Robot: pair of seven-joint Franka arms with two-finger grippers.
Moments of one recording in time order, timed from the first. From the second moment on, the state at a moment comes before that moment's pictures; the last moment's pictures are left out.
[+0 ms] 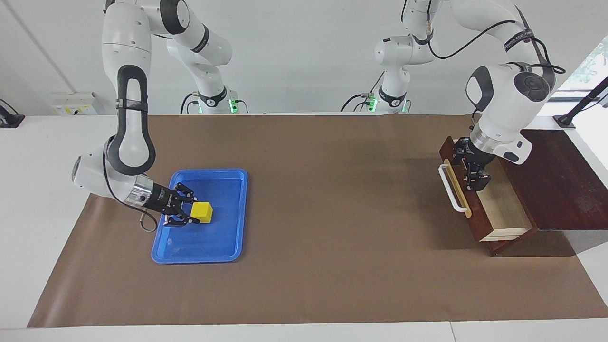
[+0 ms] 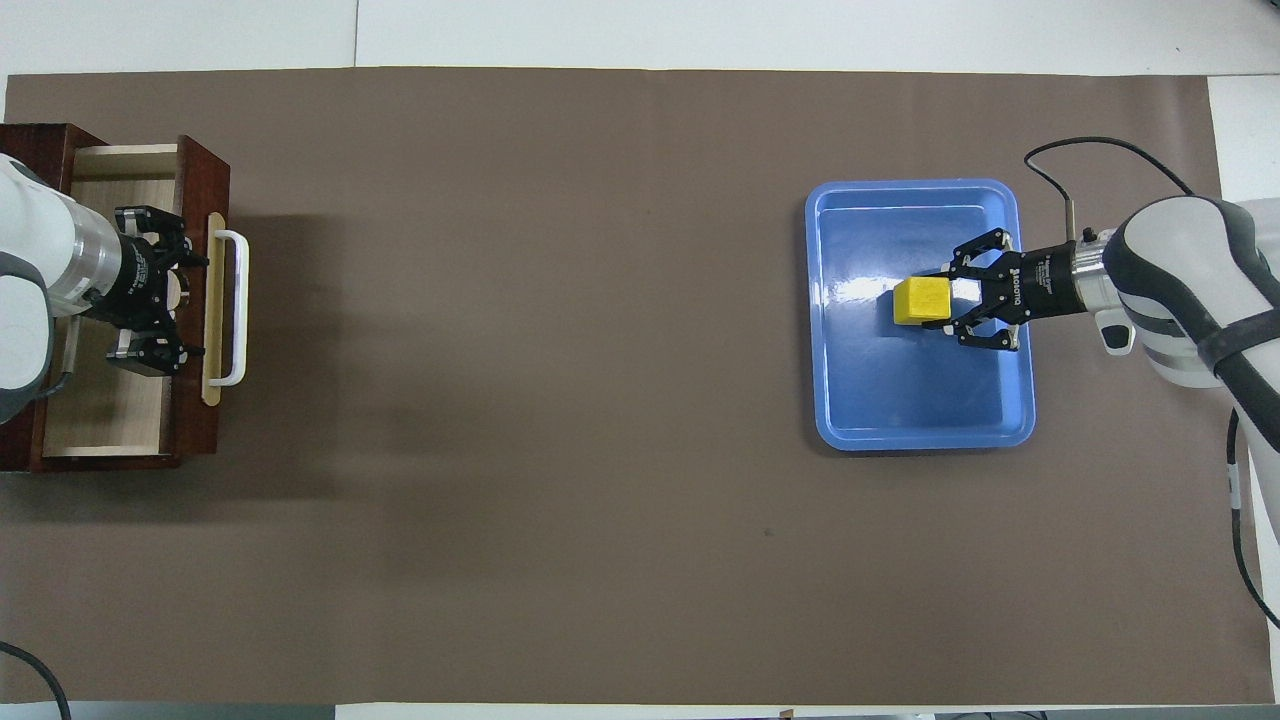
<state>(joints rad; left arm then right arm) 0.02 0.09 -0.04 -1.87 0.03 1.97 -1.57 -0.21 0.45 0.05 -1.87 0.79 2.04 0.98</state>
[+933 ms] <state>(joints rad) 0.20 0.09 -0.04 -1.87 0.03 1.99 -1.33 -0.16 0.33 0.06 -1.76 0.68 1.88 1.01</state>
